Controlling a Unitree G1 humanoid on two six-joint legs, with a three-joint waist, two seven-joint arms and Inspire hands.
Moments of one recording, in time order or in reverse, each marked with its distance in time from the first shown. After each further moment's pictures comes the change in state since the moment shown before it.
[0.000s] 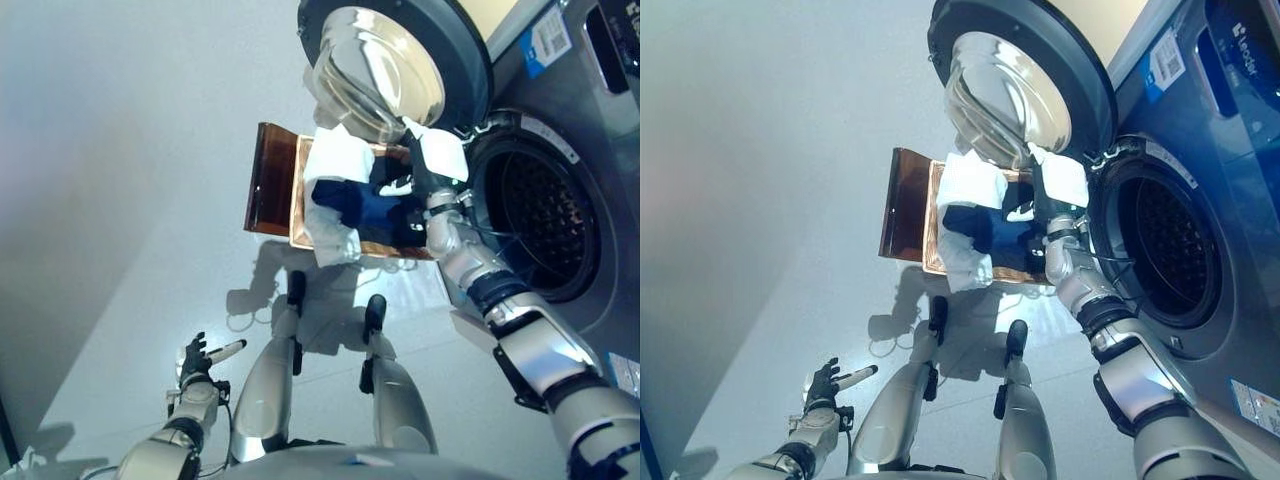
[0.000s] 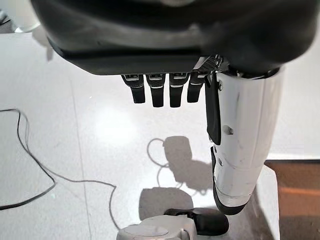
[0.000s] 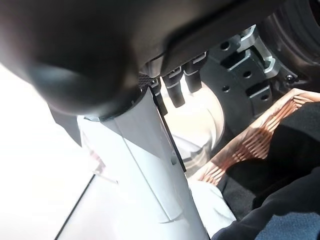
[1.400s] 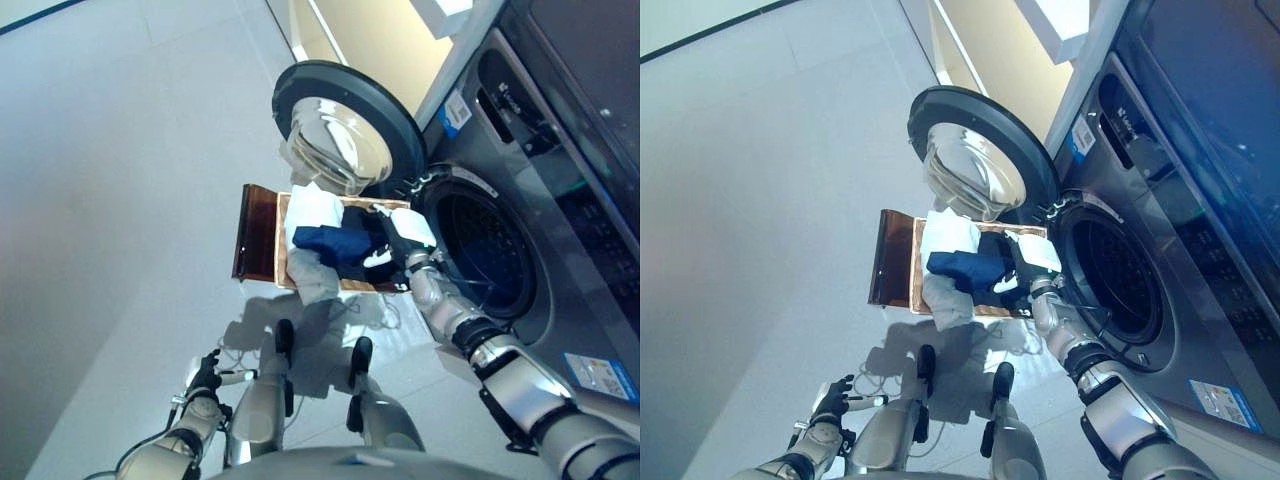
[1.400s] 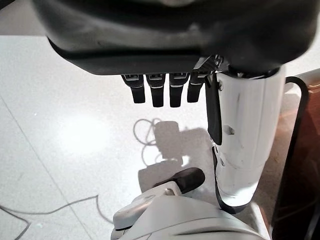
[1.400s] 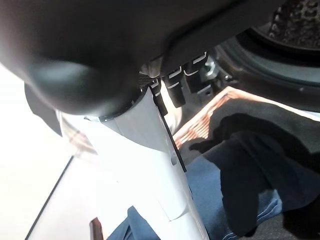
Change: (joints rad) left arm 0.012 0.012 -0.089 0.073 0.287 0.049 -0.054; right arm 0.190 0.107 0.040 0.085 -0.028 -0.043 0.131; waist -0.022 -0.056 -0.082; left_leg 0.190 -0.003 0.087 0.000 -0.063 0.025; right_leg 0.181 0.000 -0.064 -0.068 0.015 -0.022
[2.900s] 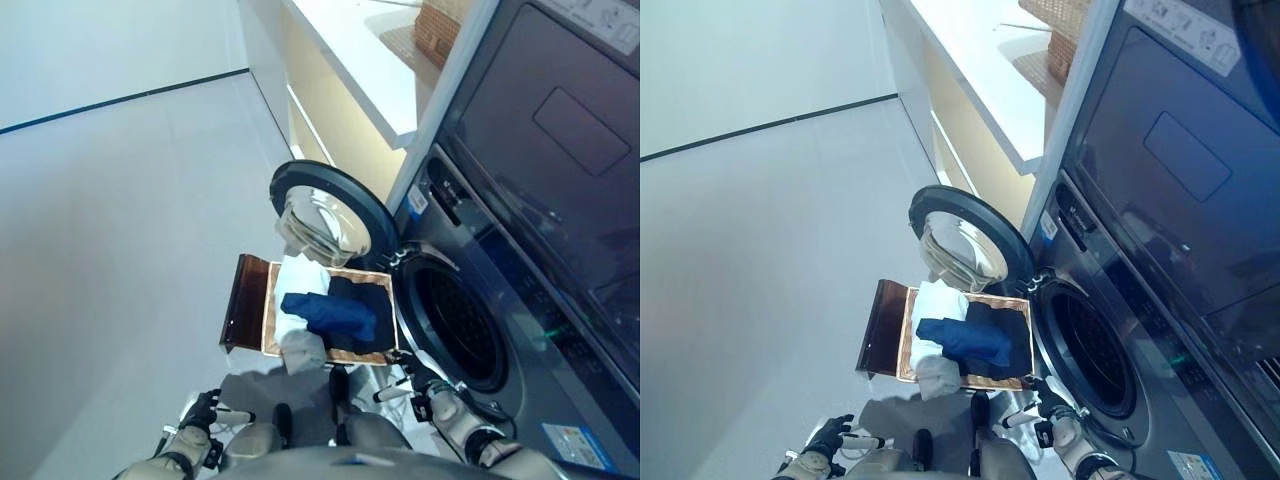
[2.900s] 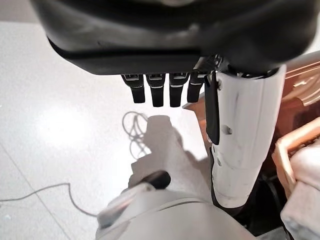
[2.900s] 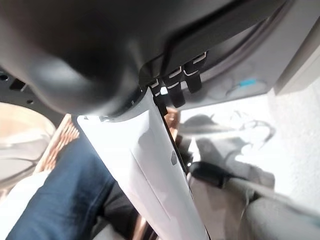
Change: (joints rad) left arm 0.033 0.032 -0.002 0.071 0.062 0.019 -0.124; right arm 0.446 0.107 -0.168 0.273 0.228 -0.047 0.200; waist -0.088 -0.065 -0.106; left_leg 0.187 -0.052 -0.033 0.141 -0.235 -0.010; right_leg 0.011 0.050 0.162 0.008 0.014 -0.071
